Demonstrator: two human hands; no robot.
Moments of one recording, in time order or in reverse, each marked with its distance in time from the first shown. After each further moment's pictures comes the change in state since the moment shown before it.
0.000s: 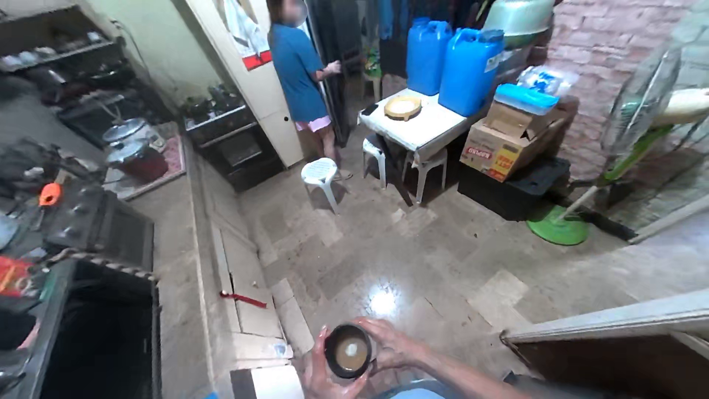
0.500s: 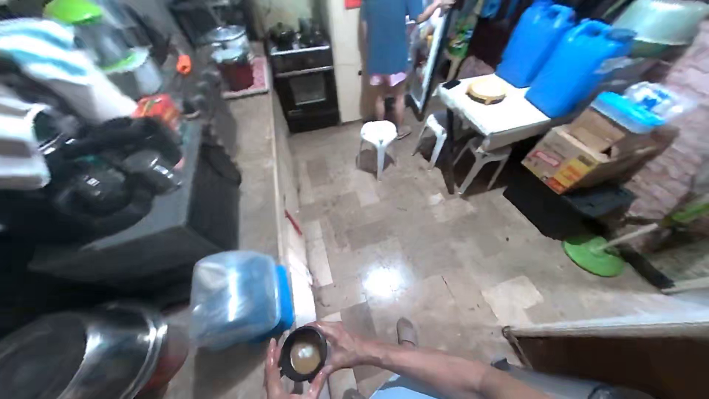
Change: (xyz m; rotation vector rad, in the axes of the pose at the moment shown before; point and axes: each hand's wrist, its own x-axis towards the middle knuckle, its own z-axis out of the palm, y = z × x) left_hand -0.238 -0.066 -0.220 0.205 0.288 -0.428; right_hand 0.011 -0.070 0.340 0.234 -0.317 -0.044
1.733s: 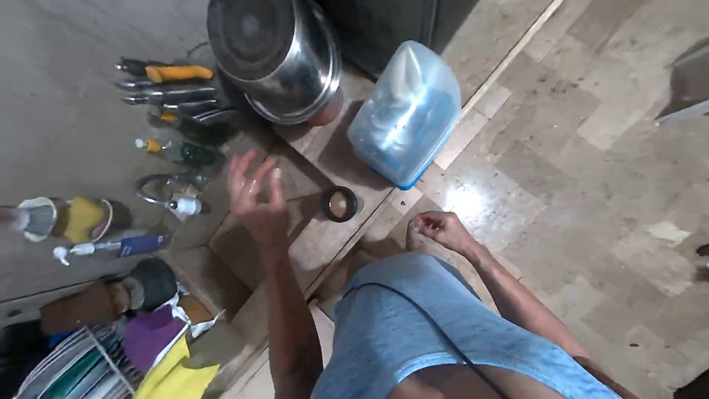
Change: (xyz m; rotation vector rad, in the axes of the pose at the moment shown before) left_hand 0.023 -0.062 -0.140 0.536 0.513 -0.450; right_hand 0.071 0.096 -0.045 0.043 -0.717 0.510
